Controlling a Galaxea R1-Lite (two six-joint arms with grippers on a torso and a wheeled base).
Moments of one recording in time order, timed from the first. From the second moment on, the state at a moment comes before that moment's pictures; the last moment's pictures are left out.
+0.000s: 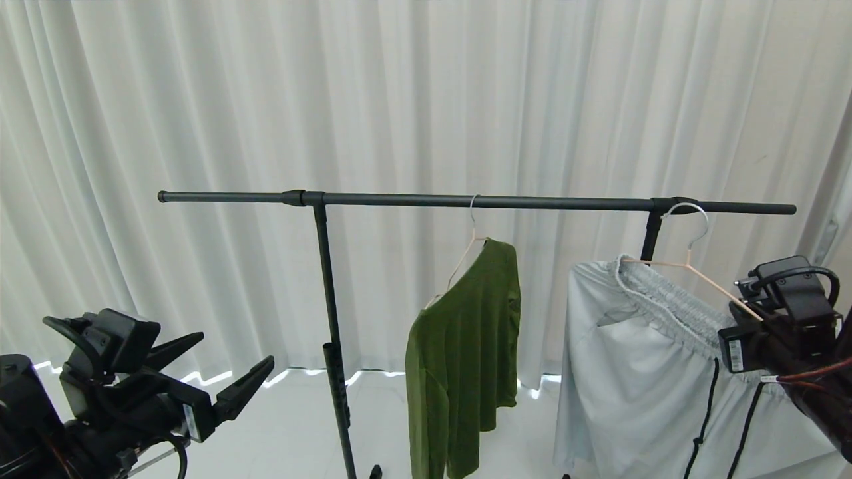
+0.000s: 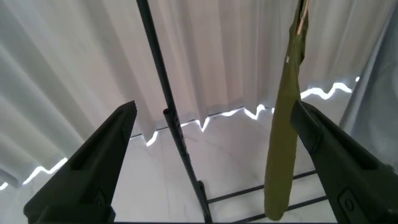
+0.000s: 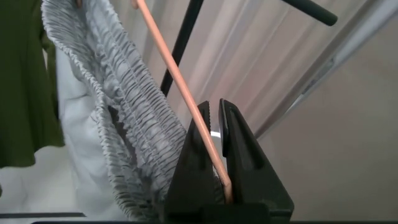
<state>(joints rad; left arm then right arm) -0.01 1.51 0.00 -1.29 -0.28 0.19 0.31 1.55 -0.25 -1.18 -0.44 -0.29</state>
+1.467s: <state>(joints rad) -0.01 1.44 0.00 -1.29 -0.28 0.18 0.25 1.67 -0.37 -1.18 -0.43 -0.29</state>
